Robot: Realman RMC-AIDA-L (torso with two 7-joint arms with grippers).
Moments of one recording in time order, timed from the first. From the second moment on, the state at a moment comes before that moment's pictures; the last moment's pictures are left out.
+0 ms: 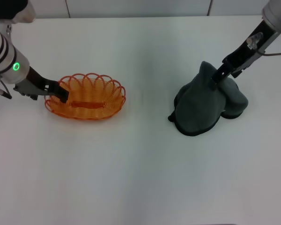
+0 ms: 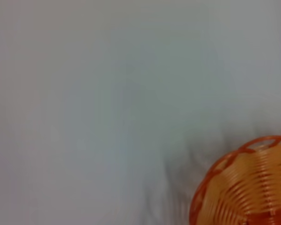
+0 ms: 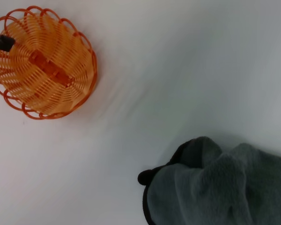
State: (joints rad) left arm -0.89 -1.99 1.17 0.61 2.79 1.07 -2.90; right arm 1.15 1.95 -0.83 -0.56 -2.86 -1.56 2.49
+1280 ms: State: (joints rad) left arm -0.90 -2.02 1.17 0.56 2.79 1.02 -2.87; right arm 1.16 1.95 -0.83 -0.56 -2.86 -1.56 2.49
